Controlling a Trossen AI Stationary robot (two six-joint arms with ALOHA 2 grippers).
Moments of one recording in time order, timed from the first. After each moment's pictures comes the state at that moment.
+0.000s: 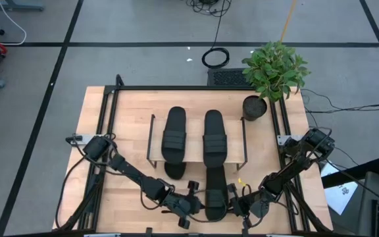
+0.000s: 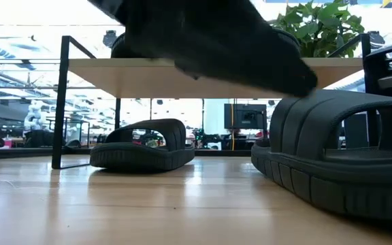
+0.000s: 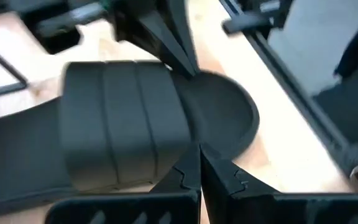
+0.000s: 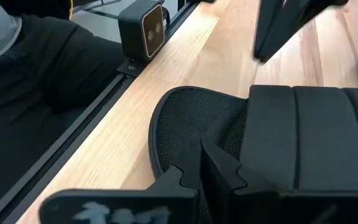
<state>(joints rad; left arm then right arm) -0.56 2.11 1.35 0.13 -0.27 -0.11 0.86 1.81 0.63 0.63 0.44 0.23</state>
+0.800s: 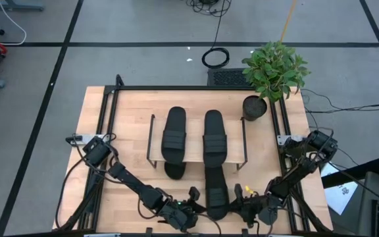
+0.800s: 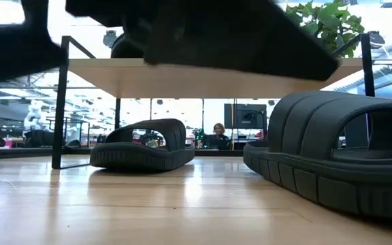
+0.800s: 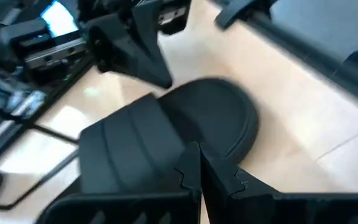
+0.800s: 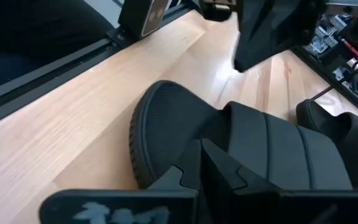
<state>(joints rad) -0.64 2.17 1.39 0.19 -0.51 0.33 0.97 1.81 0.63 0.59 0.71 -0.13</state>
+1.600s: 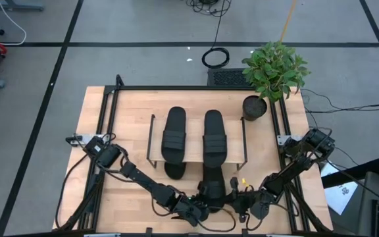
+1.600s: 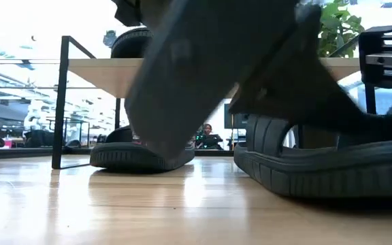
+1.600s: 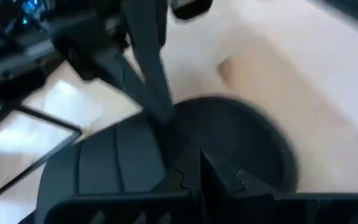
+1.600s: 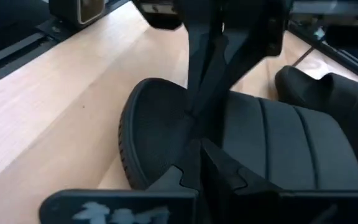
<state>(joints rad) -0.56 2.29 1.58 0.04 -0.48 0.28 0.88 1.81 0.63 0.57 0.71 -0.01</state>
